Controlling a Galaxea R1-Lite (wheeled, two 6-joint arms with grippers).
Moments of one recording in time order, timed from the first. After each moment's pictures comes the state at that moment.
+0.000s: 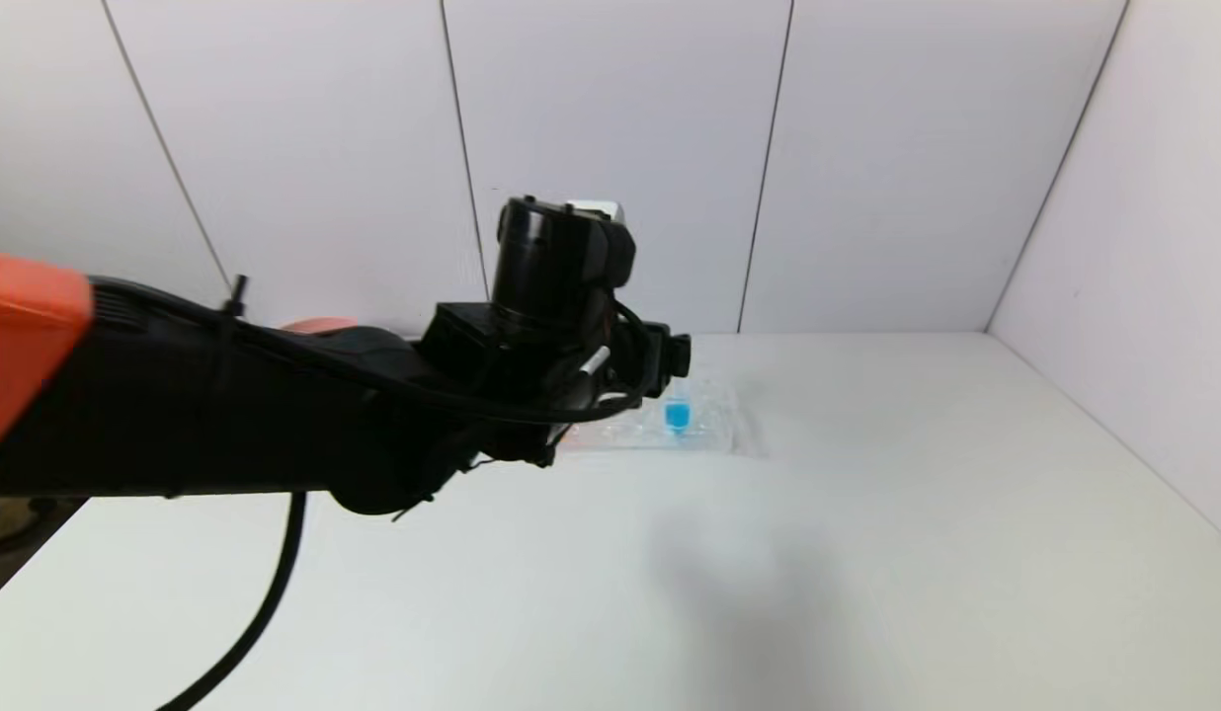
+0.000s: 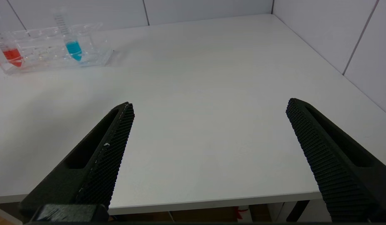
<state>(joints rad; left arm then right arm) -0.79 1.92 -1.32 -0.34 0.39 -0.21 0.00 0.00 0.00 0.00 -0.04 0.10</state>
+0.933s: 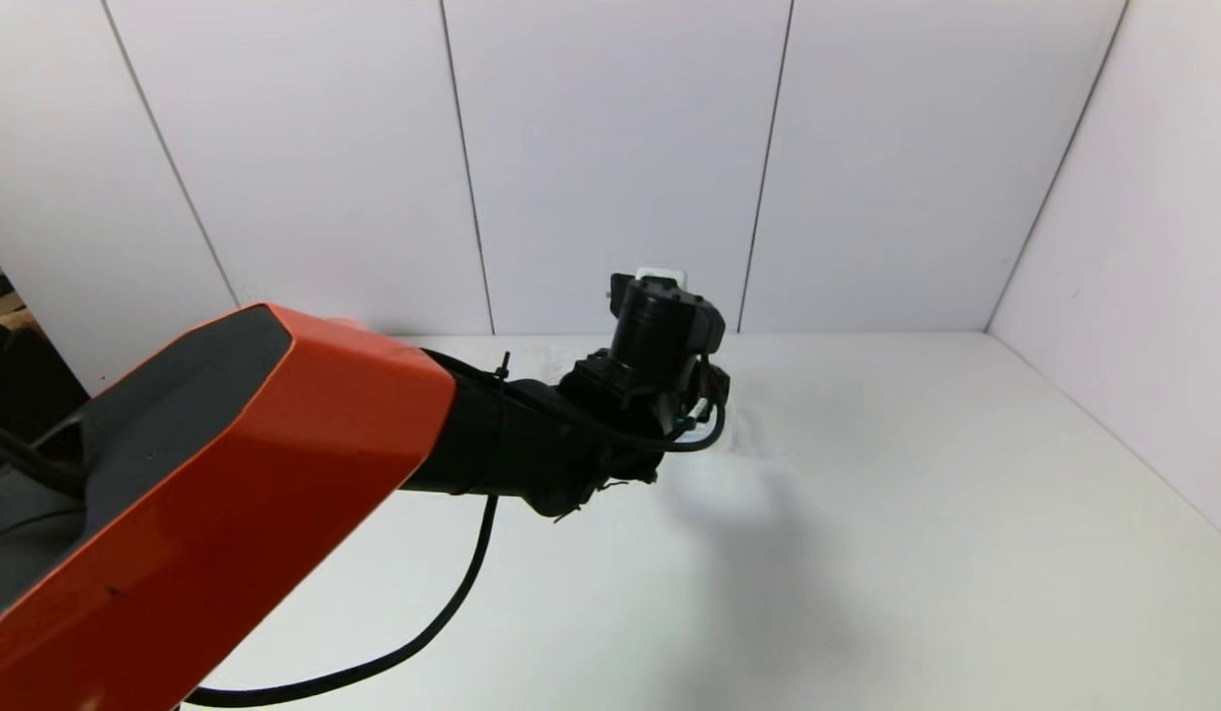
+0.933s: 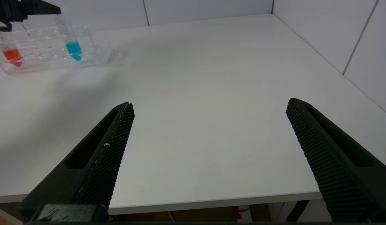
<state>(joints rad) -0.80 2.24 -1.56 -0.39 0.48 -0.19 0.00 0.00 0.00 0.00 -0.04 0.10</state>
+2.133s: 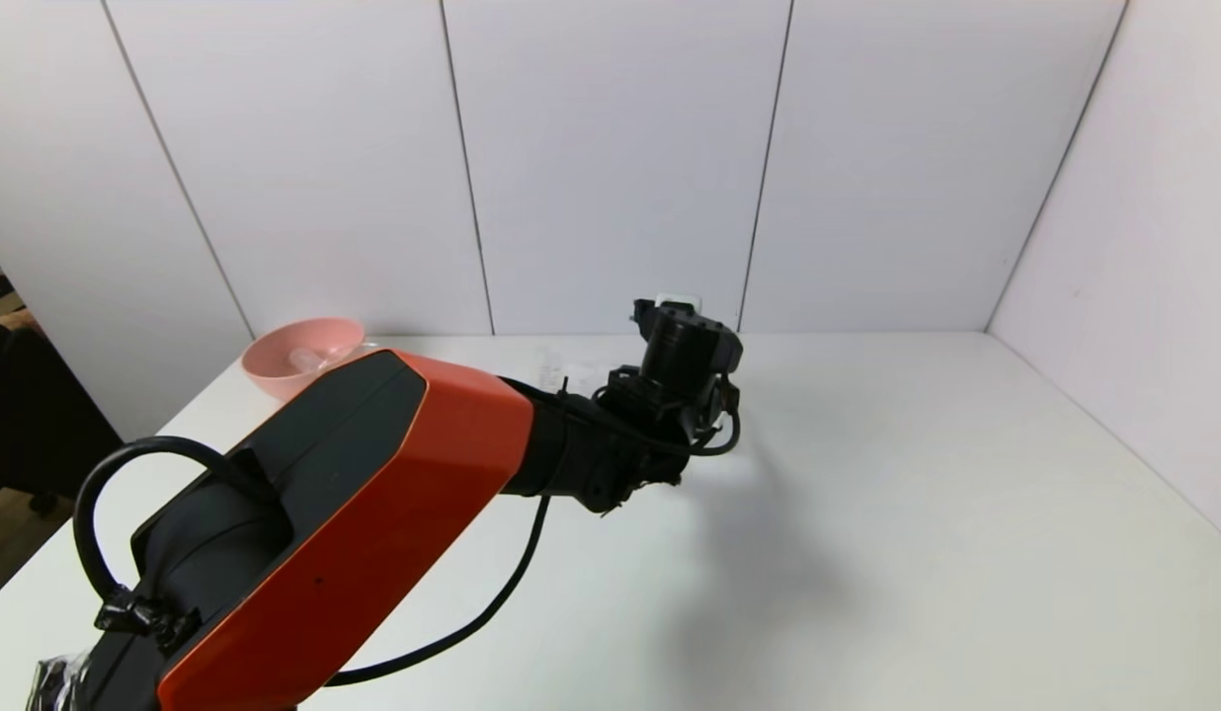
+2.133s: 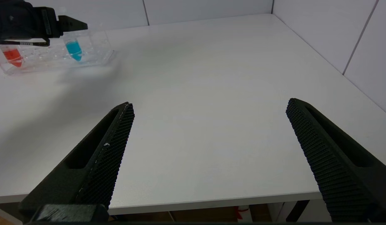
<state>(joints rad) -0.79 2.41 -1.75 -0.35 0.48 -0.21 0.00 0.00 0.00 0.00 -0.04 0.10</state>
